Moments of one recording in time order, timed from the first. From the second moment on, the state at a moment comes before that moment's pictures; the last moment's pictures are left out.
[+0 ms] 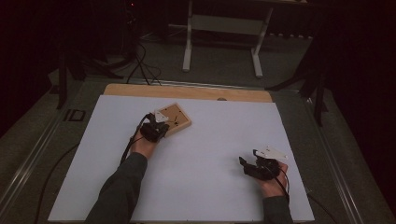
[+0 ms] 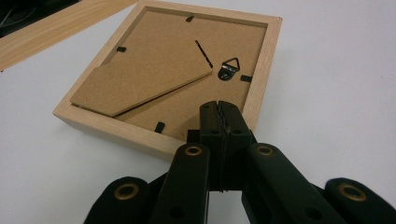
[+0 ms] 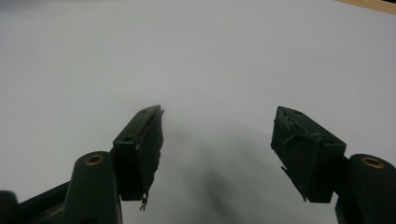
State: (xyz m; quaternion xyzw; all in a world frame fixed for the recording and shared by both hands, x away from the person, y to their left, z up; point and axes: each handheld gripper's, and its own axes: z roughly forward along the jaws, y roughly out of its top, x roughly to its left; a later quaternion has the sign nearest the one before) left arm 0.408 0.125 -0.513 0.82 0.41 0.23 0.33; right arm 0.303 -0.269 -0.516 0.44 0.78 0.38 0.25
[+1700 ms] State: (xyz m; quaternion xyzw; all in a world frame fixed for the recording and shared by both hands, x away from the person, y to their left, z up) left arm 0.386 0.103 -0.517 0.82 0.39 0.21 0.36; right arm 0.304 -0.268 -0.517 0.43 0.78 0.38 0.25
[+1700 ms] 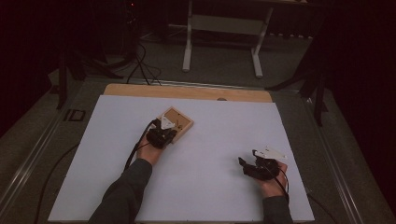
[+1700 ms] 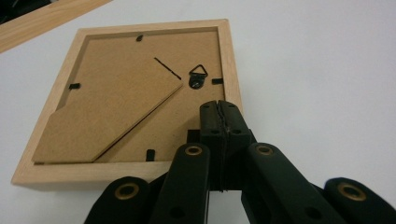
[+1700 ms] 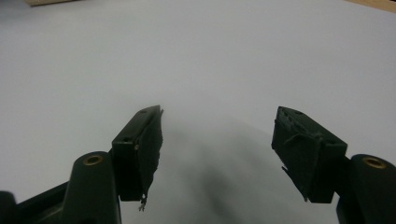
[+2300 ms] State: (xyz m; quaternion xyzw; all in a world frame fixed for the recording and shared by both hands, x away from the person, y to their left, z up) left arm 0.375 0.087 -0.517 0.83 0.37 0.20 0.37; right arm 0.303 -0.267 -0.517 0.43 0.78 0.38 0.25
